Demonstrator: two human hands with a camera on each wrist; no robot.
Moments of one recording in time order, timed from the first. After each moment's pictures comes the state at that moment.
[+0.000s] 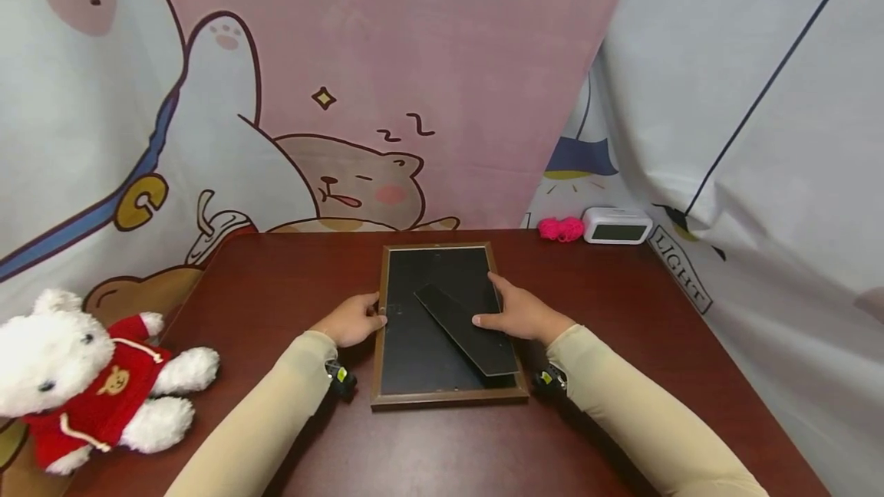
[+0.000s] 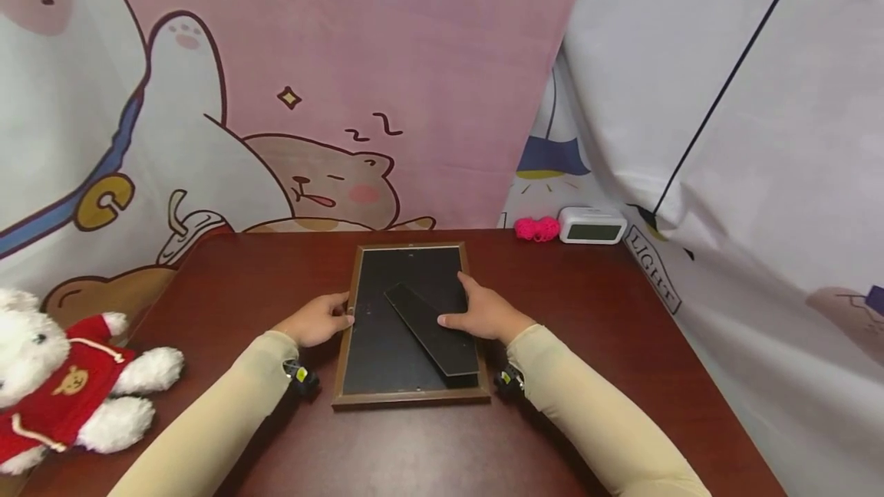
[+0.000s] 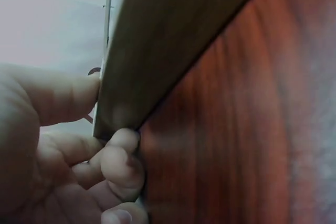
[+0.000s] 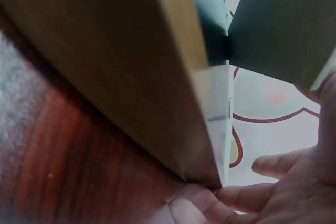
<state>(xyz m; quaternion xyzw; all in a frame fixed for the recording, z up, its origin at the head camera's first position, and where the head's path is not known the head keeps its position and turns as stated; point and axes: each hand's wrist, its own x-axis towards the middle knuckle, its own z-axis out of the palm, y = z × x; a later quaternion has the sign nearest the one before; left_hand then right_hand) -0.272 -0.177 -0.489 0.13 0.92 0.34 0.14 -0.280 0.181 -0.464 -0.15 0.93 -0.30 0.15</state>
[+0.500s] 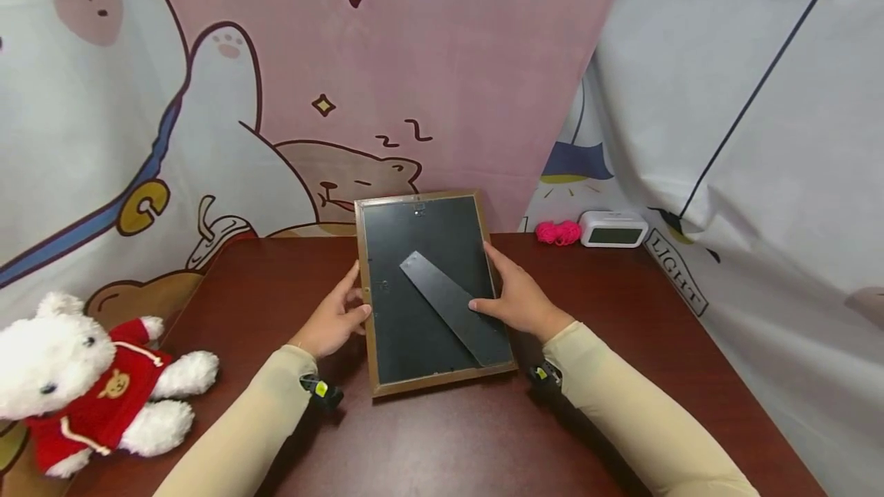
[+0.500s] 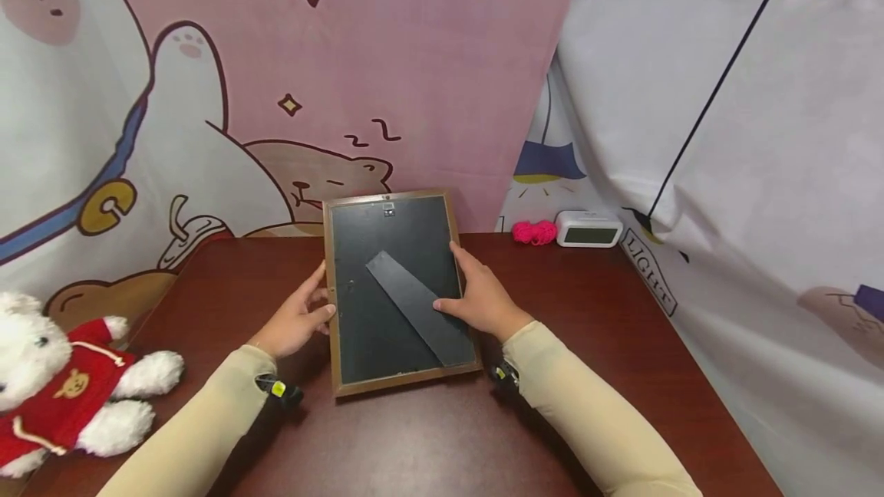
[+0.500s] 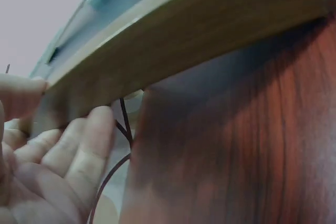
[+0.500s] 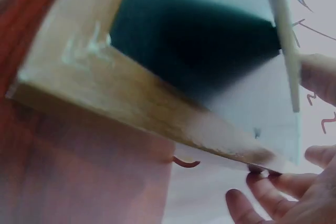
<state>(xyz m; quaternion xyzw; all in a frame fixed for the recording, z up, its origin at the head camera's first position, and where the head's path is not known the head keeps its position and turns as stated) -0.249 -0.192 -0.469 0.13 0.82 0.55 0.07 -0.277 0.174 -0.438 -0.20 0.91 -0.35 -0.01</state>
